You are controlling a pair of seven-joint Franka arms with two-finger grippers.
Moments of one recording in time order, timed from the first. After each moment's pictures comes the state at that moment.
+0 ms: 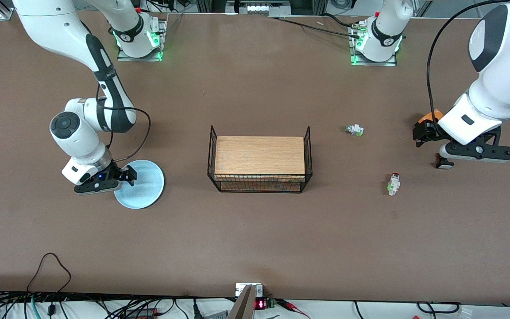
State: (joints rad) left arm -0.18 0.13 0.05 -1.64 0.10 1.79 -0.03; right arm 0.30 0.48 -0.21 -2.04 0.03 2.73 -0.11
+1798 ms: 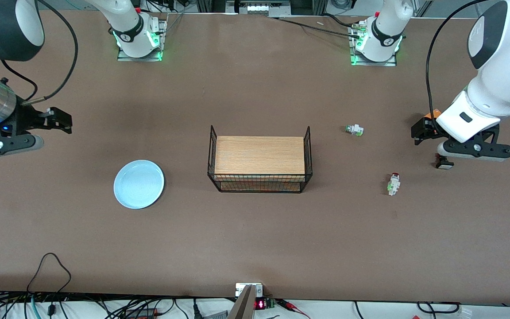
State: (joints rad) left arm -0.18 0.12 0.04 -1.63 0.10 1.76 -0.03; right arm 0.26 0.20 -0.20 -1.44 -0.08 1.55 -0.18
